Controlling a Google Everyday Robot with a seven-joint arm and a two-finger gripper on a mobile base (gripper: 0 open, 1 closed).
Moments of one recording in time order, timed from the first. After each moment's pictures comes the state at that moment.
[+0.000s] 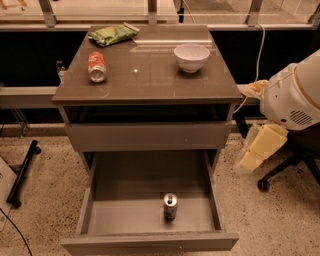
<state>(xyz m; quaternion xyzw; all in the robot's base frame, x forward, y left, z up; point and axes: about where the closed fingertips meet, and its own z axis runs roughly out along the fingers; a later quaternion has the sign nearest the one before) 0.444 -0.169 0.919 -0.59 0.76 0.06 0.26</state>
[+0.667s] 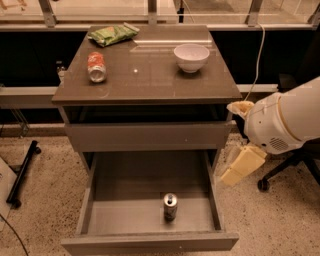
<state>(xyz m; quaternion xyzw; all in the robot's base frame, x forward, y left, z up) 0.441 -0.146 0.878 -0.57 0.75 0.10 0.30</state>
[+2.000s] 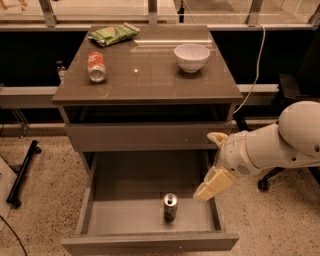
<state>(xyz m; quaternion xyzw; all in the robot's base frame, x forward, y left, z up) 0.465 -0.121 0.763 -0.55 0.76 0.17 0.32</state>
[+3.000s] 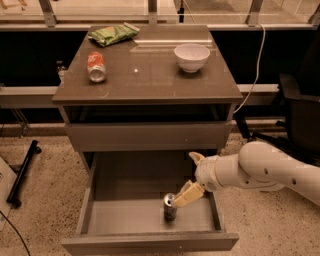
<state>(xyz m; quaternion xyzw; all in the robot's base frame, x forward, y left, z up) 0.508 -0.080 0.635 -0.50 0.76 0.21 0.35</state>
